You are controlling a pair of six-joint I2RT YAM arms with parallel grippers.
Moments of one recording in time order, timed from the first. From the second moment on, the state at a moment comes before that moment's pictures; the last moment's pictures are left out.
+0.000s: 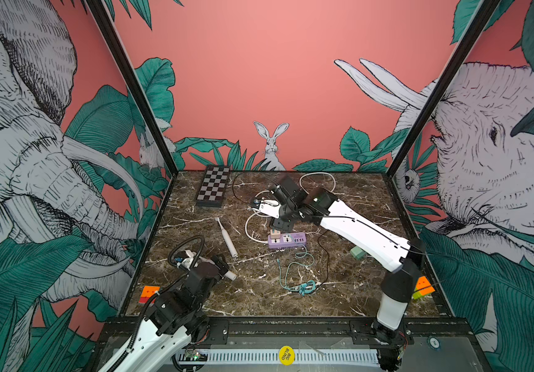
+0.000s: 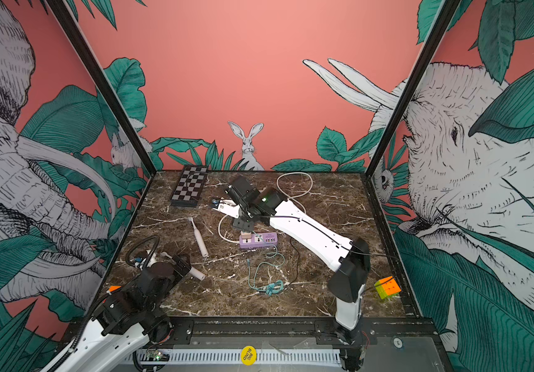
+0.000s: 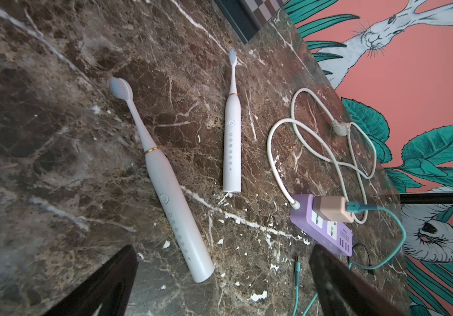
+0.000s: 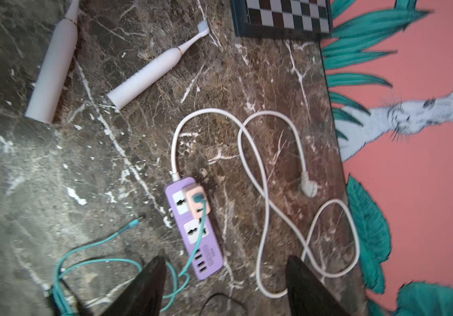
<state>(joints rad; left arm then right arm) -0.72 0.31 0.44 -0.87 -0.49 -1.21 0.95 1.76 1.80 -0.96 0.16 -0.46</state>
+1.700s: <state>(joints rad) -0.56 0.46 0.53 -0.81 -0.49 -0.96 1.12 1.87 1.12 -0.43 0.29 0.47</state>
